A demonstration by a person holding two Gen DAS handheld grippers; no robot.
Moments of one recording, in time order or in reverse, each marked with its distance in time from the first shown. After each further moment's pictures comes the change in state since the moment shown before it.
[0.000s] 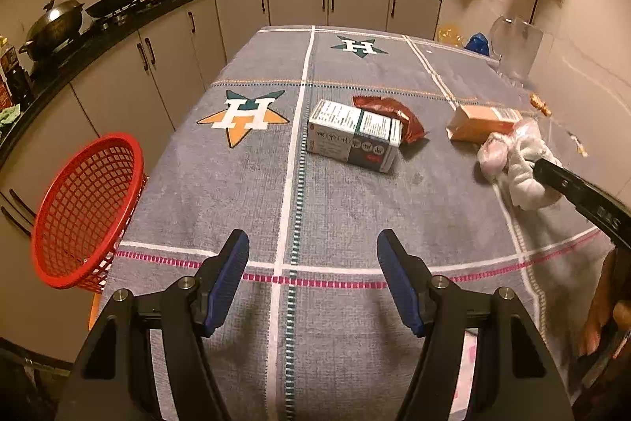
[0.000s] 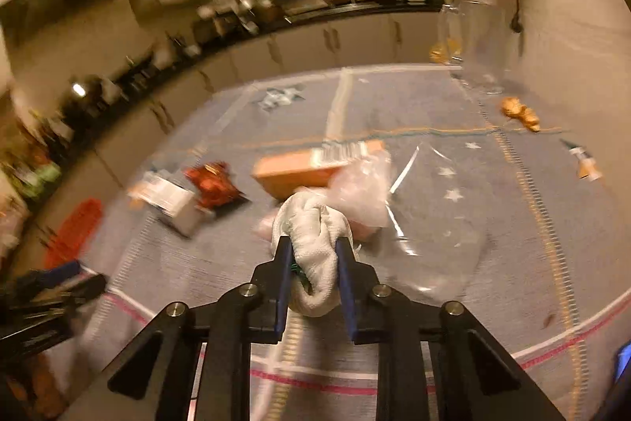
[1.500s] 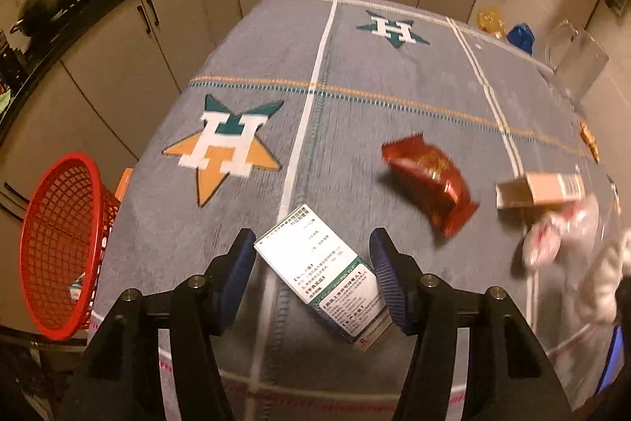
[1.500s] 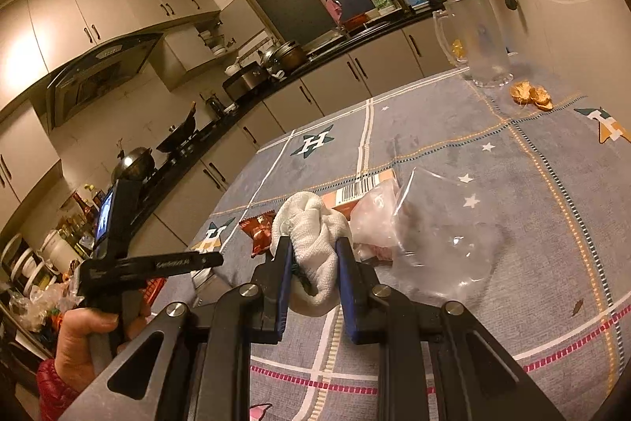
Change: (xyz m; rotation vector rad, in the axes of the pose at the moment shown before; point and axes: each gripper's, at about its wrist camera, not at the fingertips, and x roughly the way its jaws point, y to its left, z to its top) left arm 0.081 -0.006 0.080 -0.075 0.193 0.059; right arm -0.022 -0.029 0.003 0.169 -0.117 0.203
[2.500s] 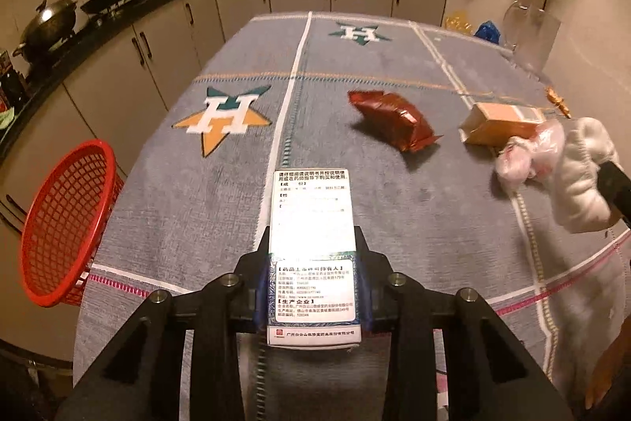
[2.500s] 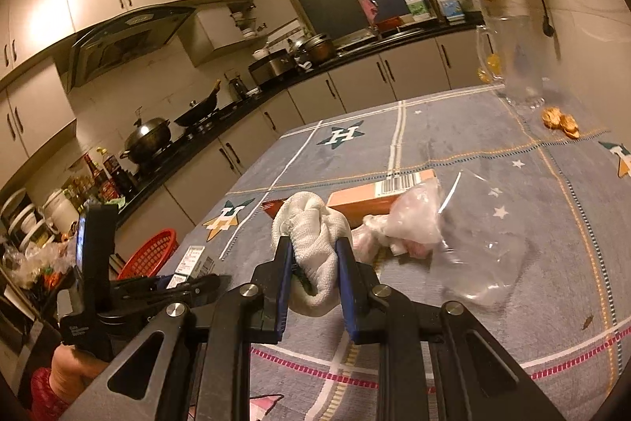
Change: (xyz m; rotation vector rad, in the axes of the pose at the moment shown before) left arm -0.034 -0.007 -0.073 0.093 -0.166 -0.021; right arm 0.010 0.023 -0.006 -0.144 0.022 0.041
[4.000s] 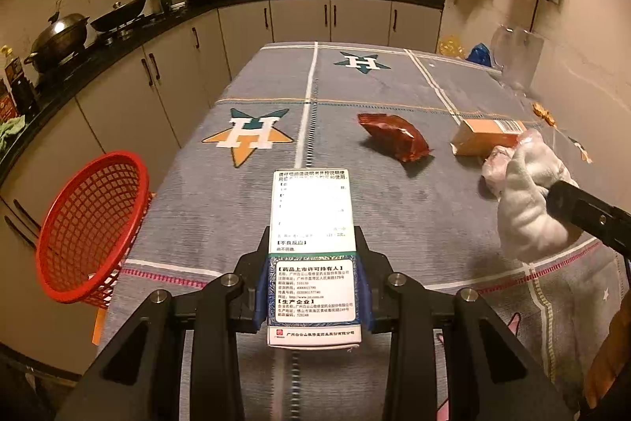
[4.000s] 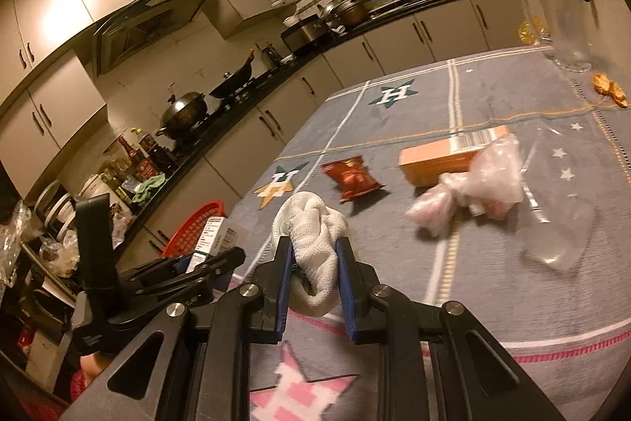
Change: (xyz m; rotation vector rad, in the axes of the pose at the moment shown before) left arm -0.034 0.023 -0.013 -0.012 -0.097 -0.006; right arm 0.021 0.025 -0.003 0.037 0.144 0.168
